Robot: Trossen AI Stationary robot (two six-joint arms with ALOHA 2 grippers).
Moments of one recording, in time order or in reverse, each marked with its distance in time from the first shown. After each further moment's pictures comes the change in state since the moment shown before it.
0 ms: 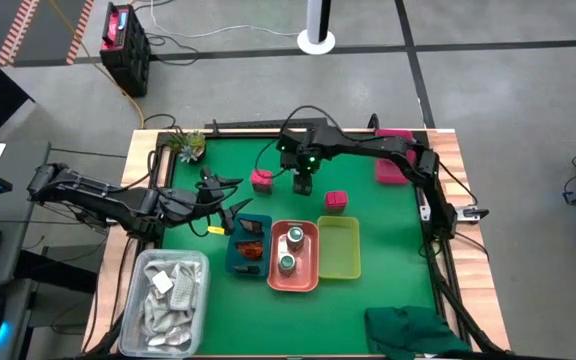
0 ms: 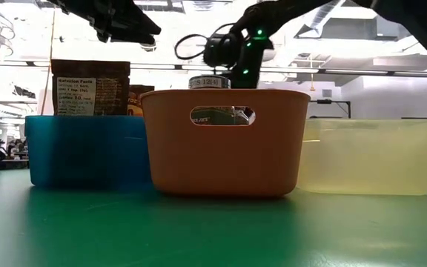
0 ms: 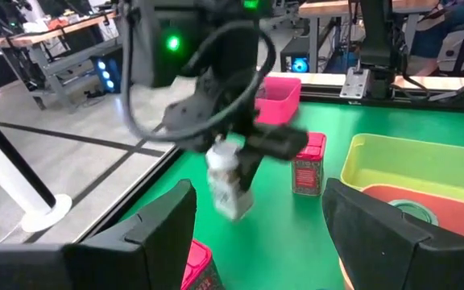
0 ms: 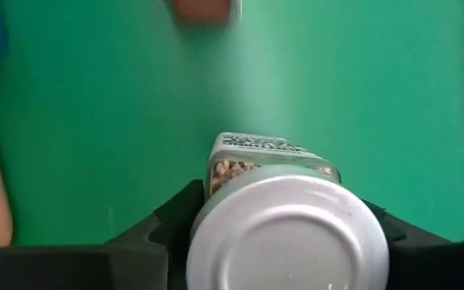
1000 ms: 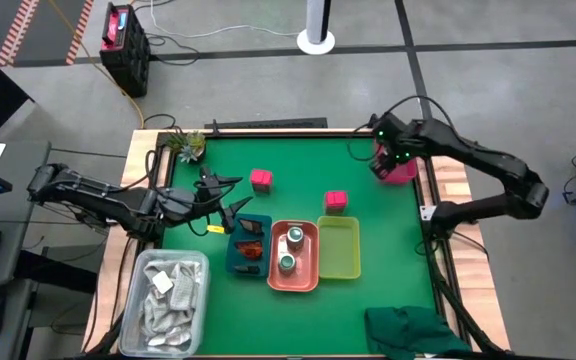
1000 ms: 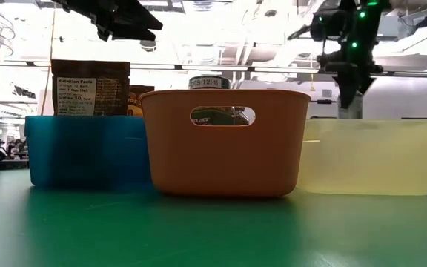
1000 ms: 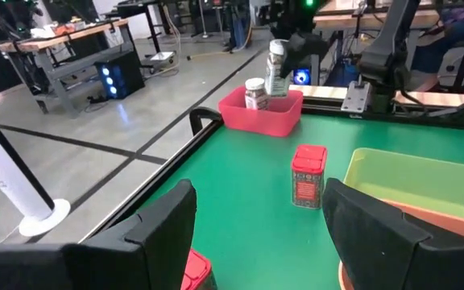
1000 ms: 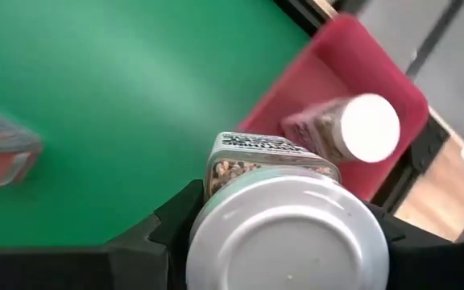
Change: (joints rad) left arm 0.000 0.000 0.000 0.041 -0.011 0.002; right arm -0.282 -0.876 -0.717 -0.120 0.270 0.388
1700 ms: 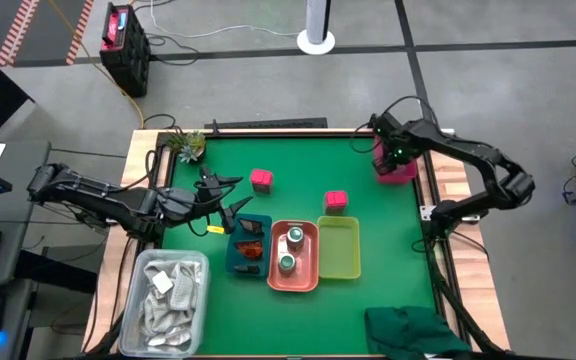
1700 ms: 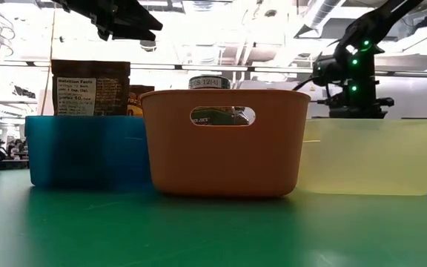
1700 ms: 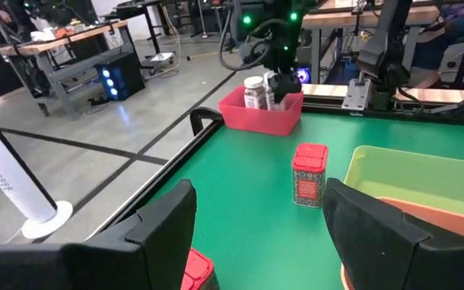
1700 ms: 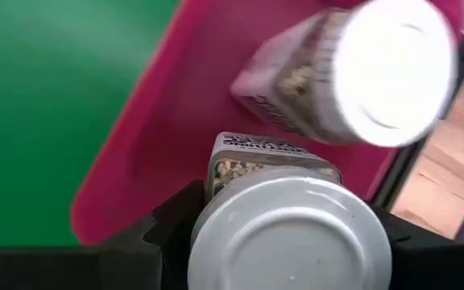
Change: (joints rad) left arm 0.000 0.000 0.000 -0.002 0.001 0.015; right arm -0.237 0.150 -0.188 0.176 0.023 -0.010
